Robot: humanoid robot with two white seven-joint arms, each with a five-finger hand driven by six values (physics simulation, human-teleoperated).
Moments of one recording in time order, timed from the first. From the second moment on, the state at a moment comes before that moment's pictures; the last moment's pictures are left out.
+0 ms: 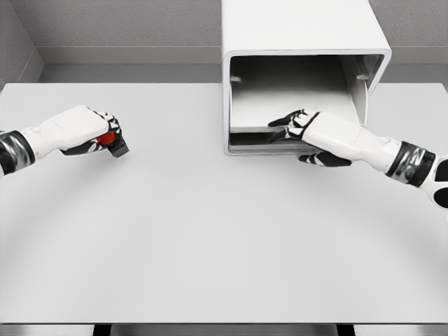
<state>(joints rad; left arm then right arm) -0.40 0.55 -0.11 -1.45 -0.73 -0.61 -0.61 -0.43 -0.71 0.46 -1.56 0.36 -0.61 0.31</state>
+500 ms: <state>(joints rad) -0.31 0.55 -0.04 -1.59 -0.66 -0.61 -0.61 -0.31 -0.77 0.35 -1.67 0.37 -0.61 0.31</state>
